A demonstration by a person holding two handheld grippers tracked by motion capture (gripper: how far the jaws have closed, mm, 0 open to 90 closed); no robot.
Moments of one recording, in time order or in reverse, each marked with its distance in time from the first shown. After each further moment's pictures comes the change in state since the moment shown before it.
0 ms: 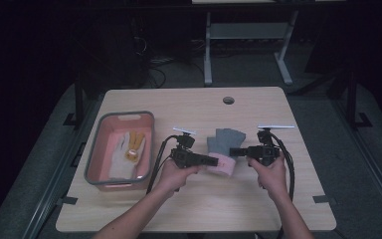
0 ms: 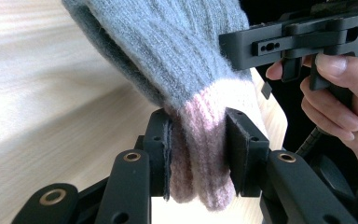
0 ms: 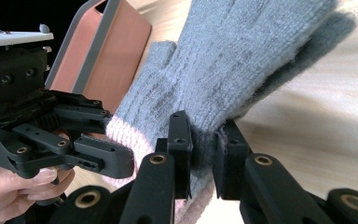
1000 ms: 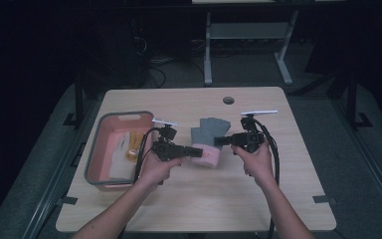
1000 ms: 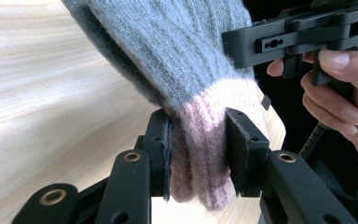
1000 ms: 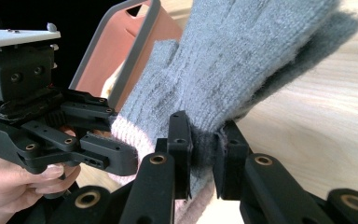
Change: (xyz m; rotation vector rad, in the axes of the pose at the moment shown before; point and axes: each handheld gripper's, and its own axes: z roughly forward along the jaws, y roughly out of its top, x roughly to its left) left arm 0.010 0.009 -0.051 -0.055 0.030 0.007; right arm 0.042 0.032 0.022 0.036 0.043 -0.065
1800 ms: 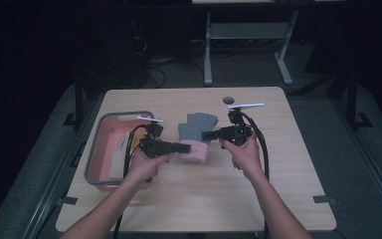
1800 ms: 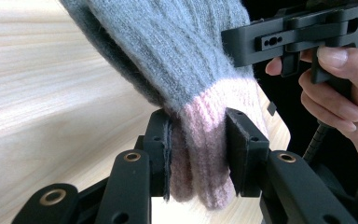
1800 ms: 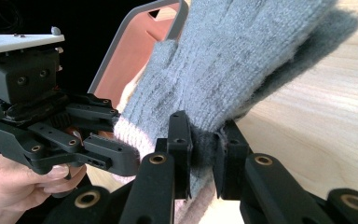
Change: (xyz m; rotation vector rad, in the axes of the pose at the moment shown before) left arm 0.011 0.002 -0.031 -0.035 0.029 -0.014; right arm 0.019 0.019 0.024 0.025 0.053 -0.022
